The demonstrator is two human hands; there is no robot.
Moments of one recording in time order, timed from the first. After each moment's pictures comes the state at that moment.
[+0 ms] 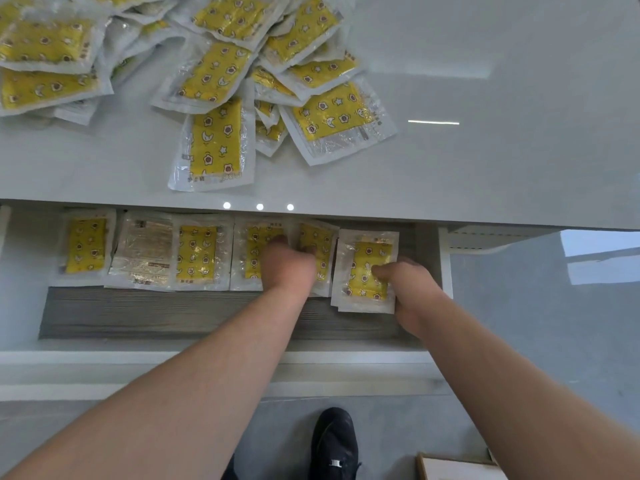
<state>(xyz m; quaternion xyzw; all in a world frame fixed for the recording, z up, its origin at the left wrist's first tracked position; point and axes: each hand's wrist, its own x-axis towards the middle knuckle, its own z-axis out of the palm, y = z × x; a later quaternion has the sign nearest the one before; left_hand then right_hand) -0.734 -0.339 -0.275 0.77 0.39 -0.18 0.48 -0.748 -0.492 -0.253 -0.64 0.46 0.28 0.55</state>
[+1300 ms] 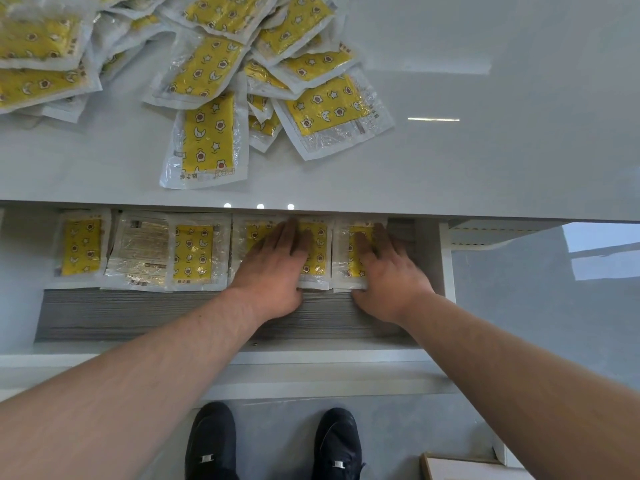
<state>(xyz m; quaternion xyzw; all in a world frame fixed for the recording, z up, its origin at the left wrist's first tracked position) -0.747 -0.299 -0.276 0.96 -0.17 -0.22 0.04 -0.749 -0.497 -0.270 -0.94 -0.08 0.32 0.05</state>
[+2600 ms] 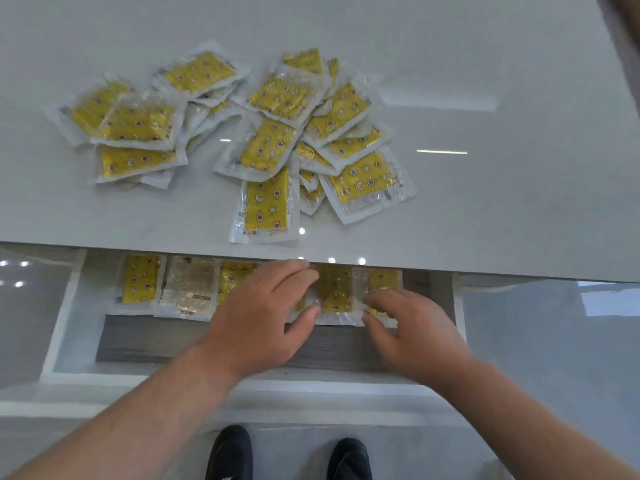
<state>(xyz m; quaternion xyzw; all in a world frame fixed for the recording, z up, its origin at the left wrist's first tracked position) -0.764 -0.239 -0.166 0.94 -0.21 -0.03 0.27 -0.766 -0.467 -0.166 -0.95 -0.12 0.20 0.22</state>
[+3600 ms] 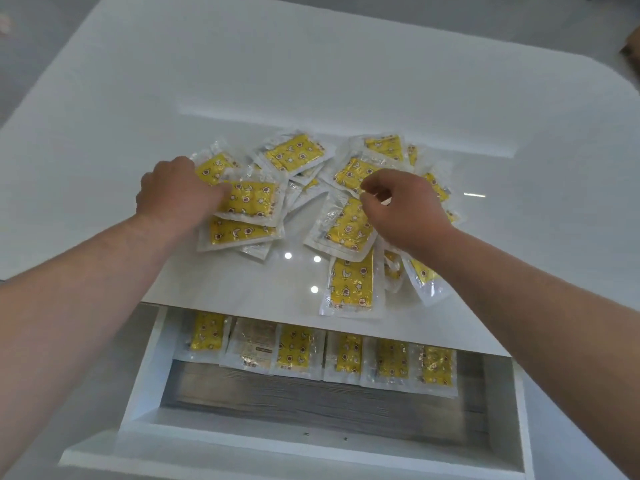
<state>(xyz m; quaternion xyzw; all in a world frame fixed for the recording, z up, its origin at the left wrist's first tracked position) -0.580 -0.043 -0.103 0.94 0.28 -0.04 0.20 -0.564 -0.315 -0.091 -0.94 -0.09 0.06 0.32</state>
